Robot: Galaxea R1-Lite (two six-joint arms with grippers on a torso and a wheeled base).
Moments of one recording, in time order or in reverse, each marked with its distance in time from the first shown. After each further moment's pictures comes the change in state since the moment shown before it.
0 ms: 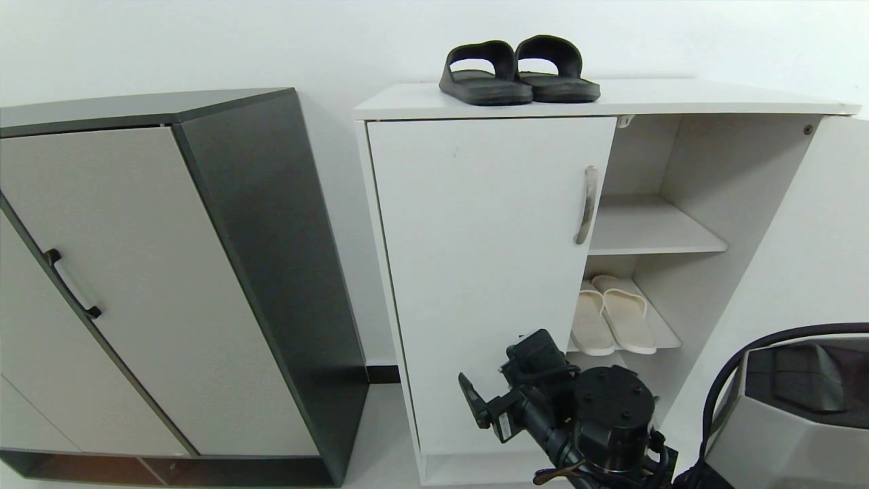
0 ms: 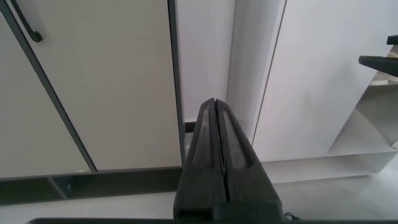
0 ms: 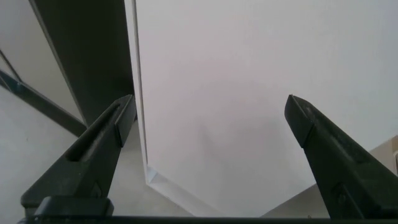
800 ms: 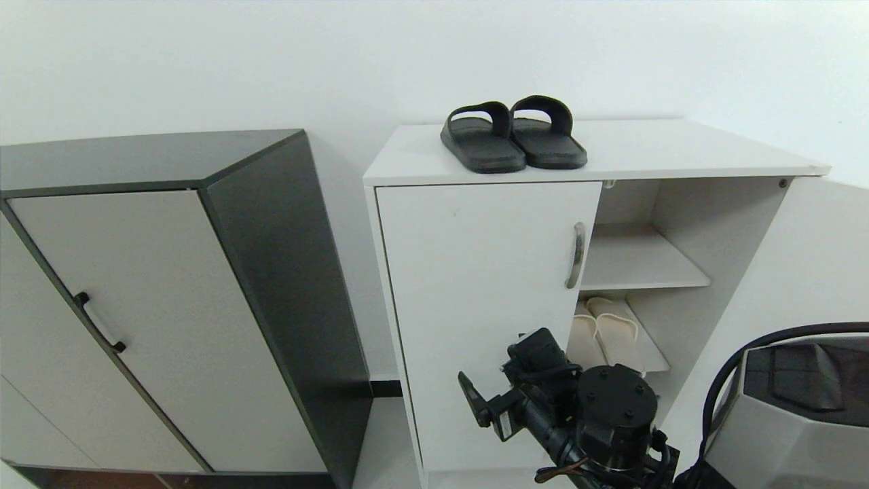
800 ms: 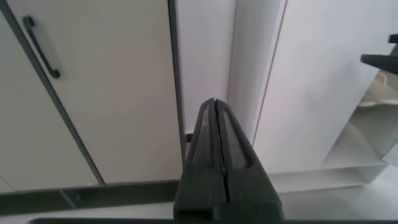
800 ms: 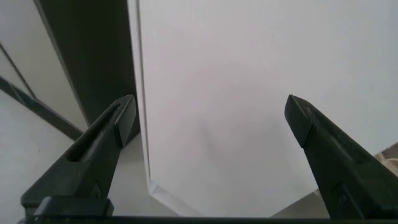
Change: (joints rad) left arm 0.002 0.000 0.000 0.000 0.000 0.000; right arm -0.007 0.002 0.002 -0.018 0.017 -0.002
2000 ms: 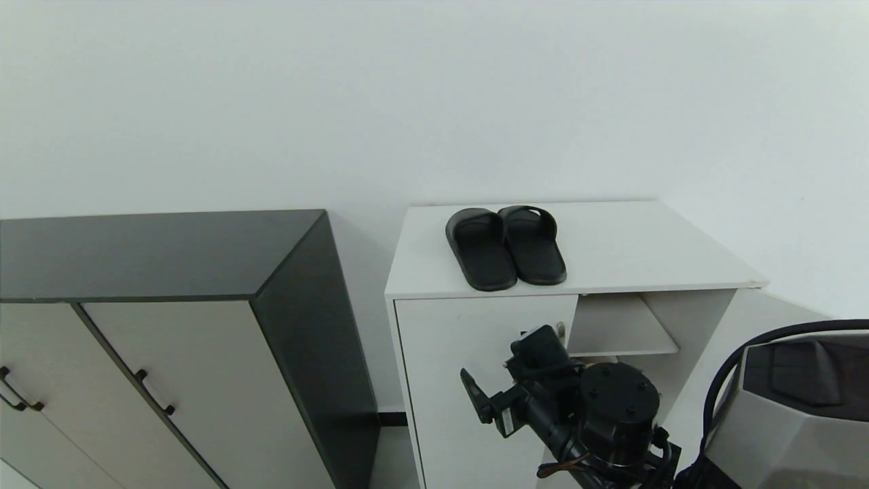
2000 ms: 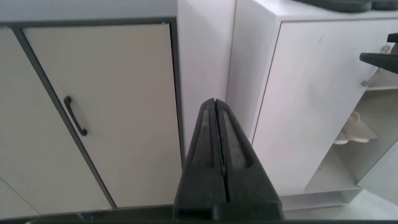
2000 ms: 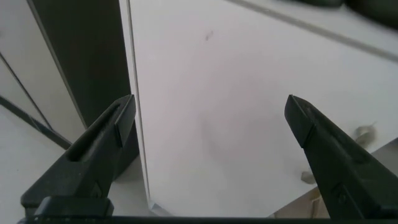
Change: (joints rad) left arm -0.002 0.000 0.000 0.000 0.000 0.000; right arm -0.011 0.000 0.001 -0.005 0.014 0.005
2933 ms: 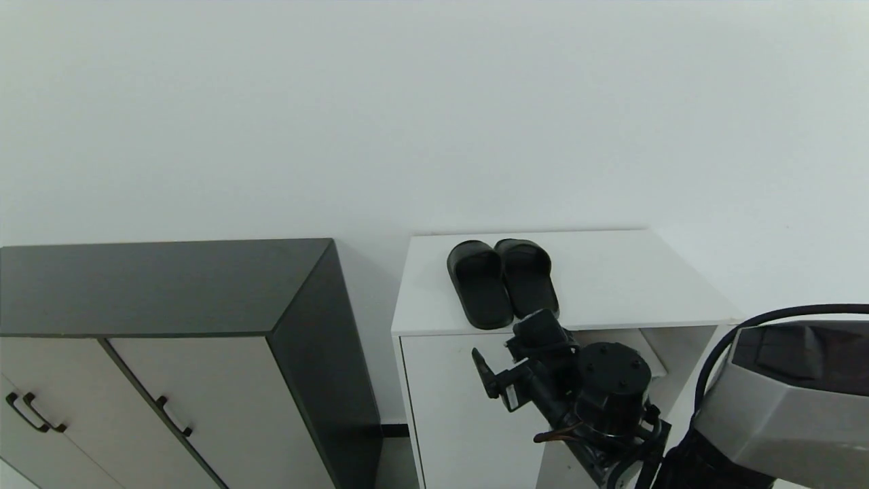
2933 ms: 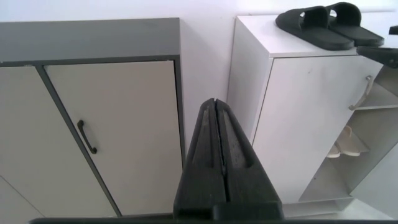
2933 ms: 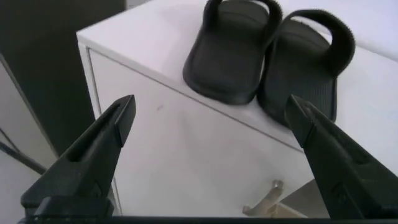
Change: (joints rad) left arm 0.000 0.000 0.000 0.000 0.000 0.000; right arm -0.057 0.016 -0.070 0.044 -0.045 -0.070
